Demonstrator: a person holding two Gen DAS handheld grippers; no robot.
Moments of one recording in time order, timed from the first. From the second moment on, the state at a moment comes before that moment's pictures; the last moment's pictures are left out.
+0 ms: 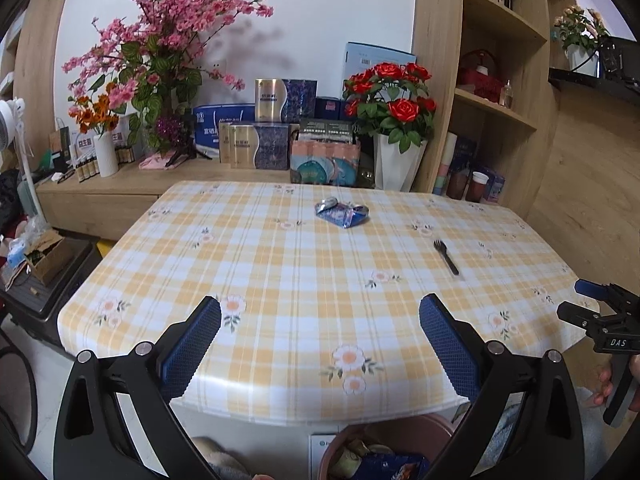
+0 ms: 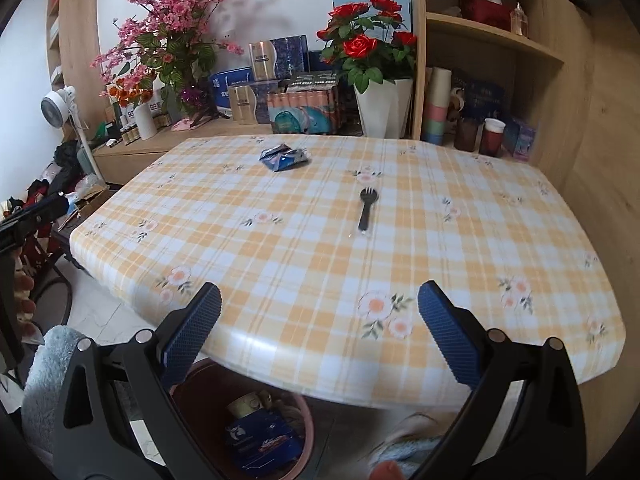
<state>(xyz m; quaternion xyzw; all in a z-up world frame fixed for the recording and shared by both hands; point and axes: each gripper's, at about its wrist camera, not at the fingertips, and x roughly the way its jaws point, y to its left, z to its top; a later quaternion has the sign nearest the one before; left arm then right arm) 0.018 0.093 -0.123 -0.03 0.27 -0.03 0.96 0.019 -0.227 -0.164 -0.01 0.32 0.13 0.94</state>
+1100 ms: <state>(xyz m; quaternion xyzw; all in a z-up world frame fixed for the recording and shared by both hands) 0.232 0.082 -0.185 -0.04 0.38 -0.03 0.92 0.275 -0.247 -0.255 0.04 0.44 0.11 0.89</state>
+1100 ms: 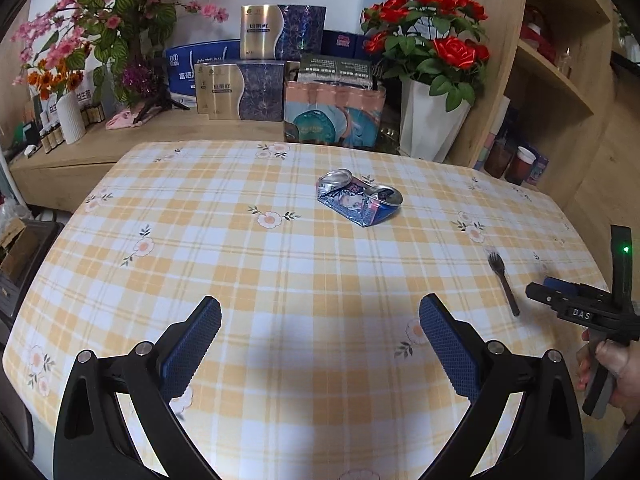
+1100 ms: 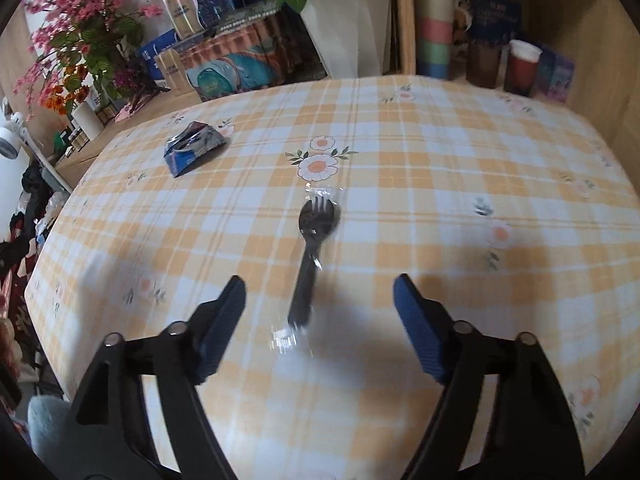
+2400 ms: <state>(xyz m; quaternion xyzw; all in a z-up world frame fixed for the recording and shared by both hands) 0.445 -0.027 -0.263 0.13 0.45 -0.11 0.88 0.300 -0.249 -0.271 0.07 0.38 0.11 0.91</state>
